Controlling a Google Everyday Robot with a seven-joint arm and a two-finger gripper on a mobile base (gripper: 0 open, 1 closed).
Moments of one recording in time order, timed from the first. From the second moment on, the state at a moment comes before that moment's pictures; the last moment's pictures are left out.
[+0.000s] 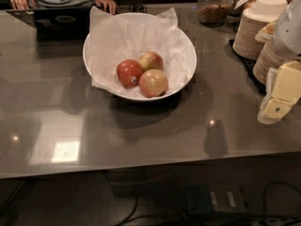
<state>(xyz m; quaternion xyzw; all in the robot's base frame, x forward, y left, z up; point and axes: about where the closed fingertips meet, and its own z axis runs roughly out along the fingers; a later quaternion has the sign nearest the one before) 0.438 -0.217 0.977 -0.60 0.78 -0.03 0.16</state>
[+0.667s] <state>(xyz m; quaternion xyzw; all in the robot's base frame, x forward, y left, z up) 0.443 -0.211 0.976 -0.60 0.78 -0.04 0.17</state>
